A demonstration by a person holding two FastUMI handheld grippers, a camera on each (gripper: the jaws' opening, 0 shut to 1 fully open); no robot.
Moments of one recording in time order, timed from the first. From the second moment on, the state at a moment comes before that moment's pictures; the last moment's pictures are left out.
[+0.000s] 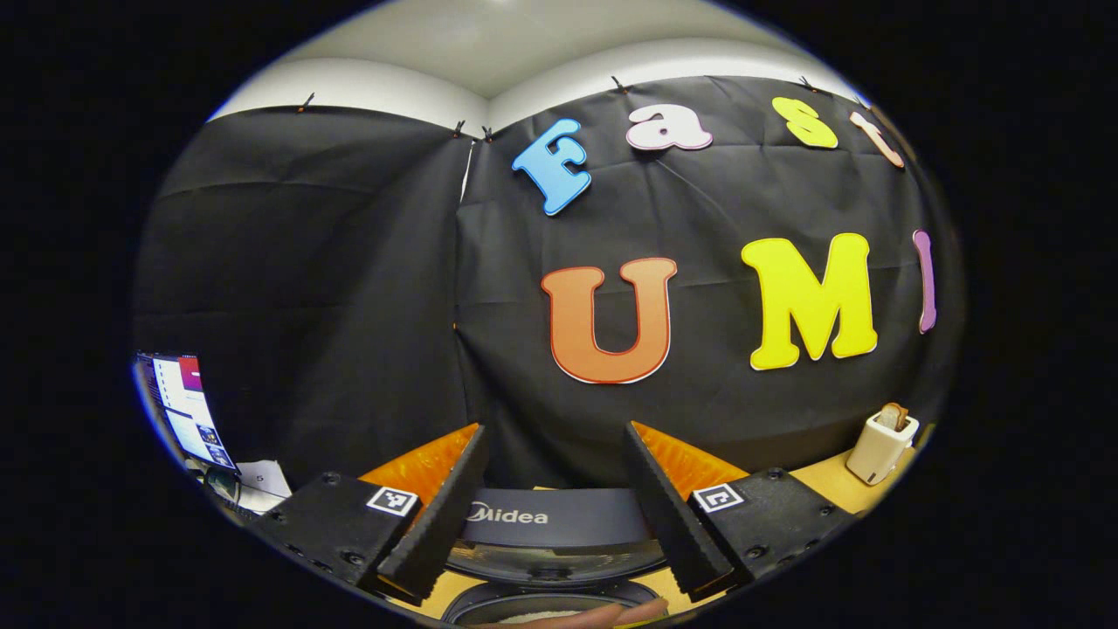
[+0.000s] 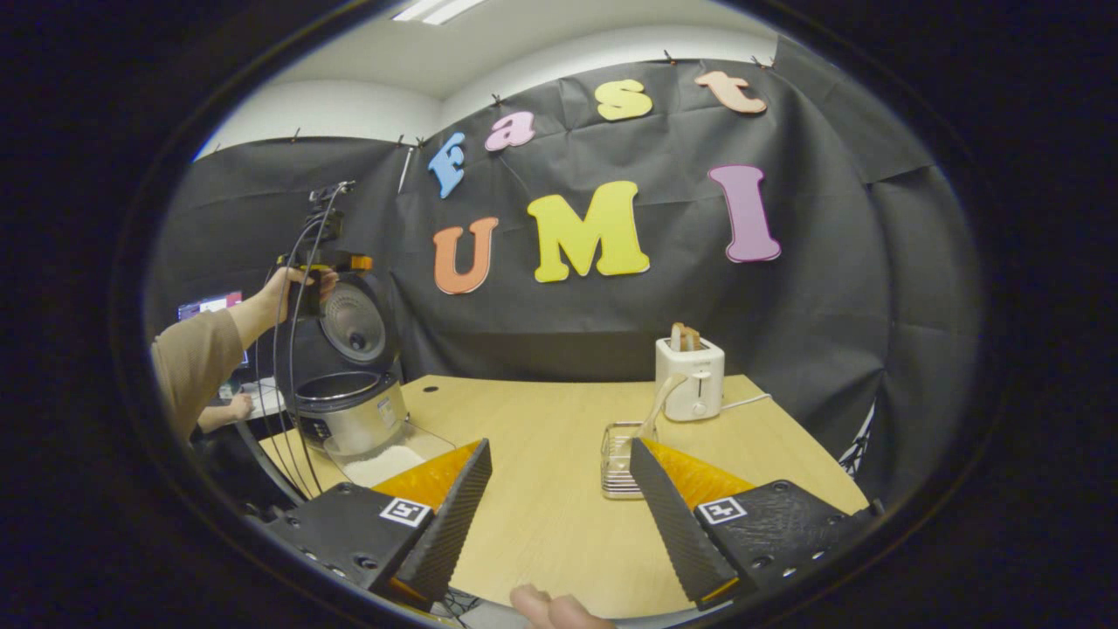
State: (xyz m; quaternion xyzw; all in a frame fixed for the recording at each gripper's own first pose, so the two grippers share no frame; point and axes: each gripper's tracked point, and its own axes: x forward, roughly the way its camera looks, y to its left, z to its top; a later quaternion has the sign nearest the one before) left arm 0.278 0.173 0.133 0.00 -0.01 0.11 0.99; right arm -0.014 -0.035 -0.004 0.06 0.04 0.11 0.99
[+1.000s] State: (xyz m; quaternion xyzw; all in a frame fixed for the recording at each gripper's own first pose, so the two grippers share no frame) left arm 0.150 0.133 0.067 0.03 -0.02 0.06 1.00; right arm -0.021 -0.022 -0.004 0.03 0.03 0.09 0.99
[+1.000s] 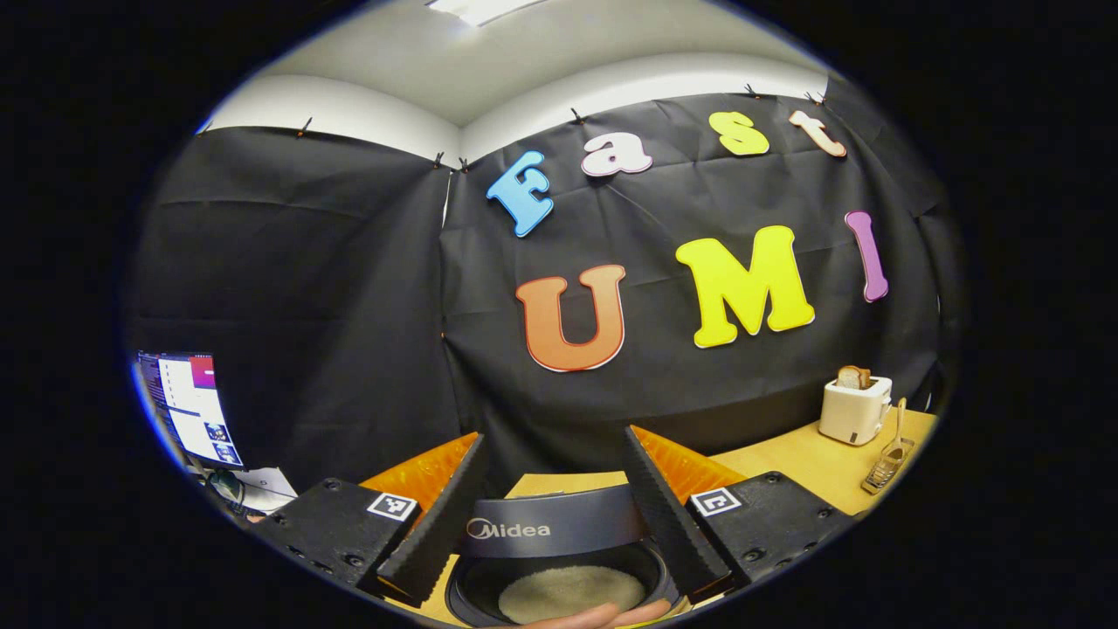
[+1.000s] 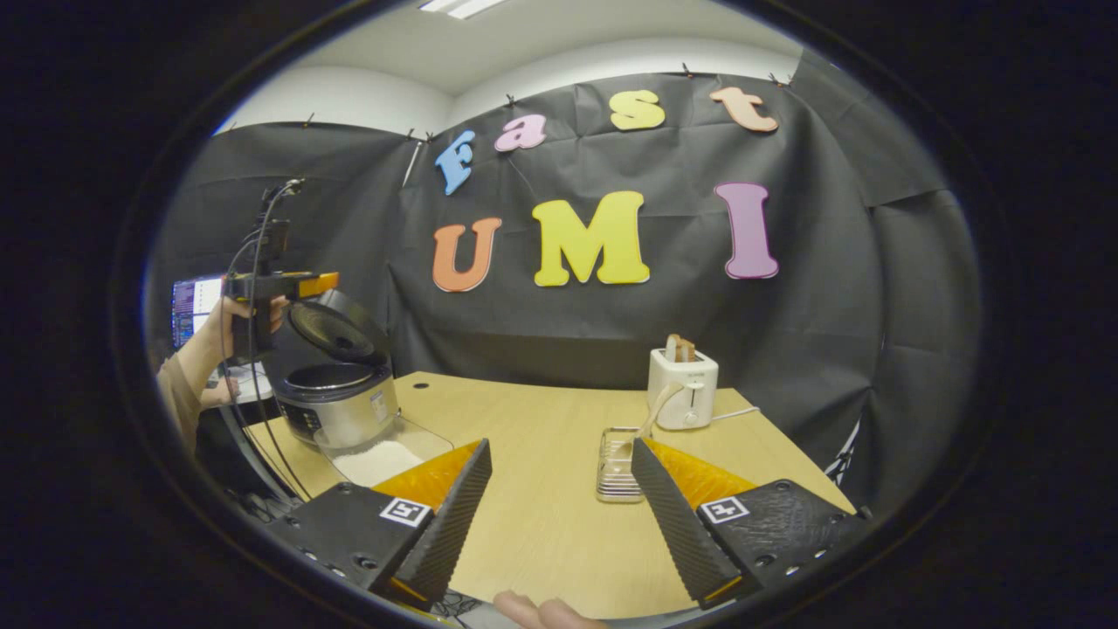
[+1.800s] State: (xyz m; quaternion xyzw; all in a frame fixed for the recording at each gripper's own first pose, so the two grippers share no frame) left arm 0.096 0.112 -0.025 0.00 -0.01 0.04 1.00; right arm -0.017 -0.010 -0.014 0.01 0.04 0.08 1.00
